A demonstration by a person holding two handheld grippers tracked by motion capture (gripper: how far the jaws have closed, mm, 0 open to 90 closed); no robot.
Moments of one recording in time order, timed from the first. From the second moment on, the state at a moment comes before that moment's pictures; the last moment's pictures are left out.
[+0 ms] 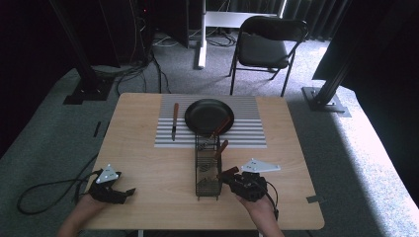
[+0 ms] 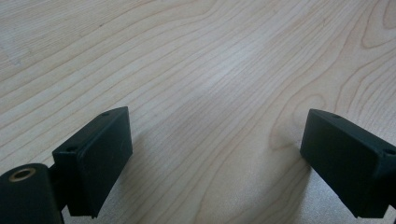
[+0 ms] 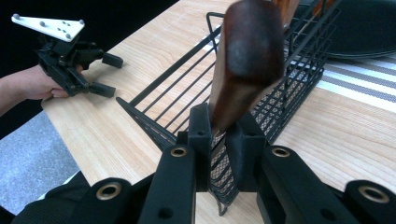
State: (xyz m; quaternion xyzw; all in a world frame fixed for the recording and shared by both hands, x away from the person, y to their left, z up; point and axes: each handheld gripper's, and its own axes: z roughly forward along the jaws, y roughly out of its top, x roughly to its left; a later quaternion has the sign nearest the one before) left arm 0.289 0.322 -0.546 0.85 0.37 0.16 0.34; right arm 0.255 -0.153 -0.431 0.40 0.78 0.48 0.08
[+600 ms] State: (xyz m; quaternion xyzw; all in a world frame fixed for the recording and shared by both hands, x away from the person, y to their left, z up) left arm 0.289 0.322 -0.546 0.85 0.37 0.16 0.34; right arm 0.240 -0.169 -0.390 0.38 0.76 0.52 0.12
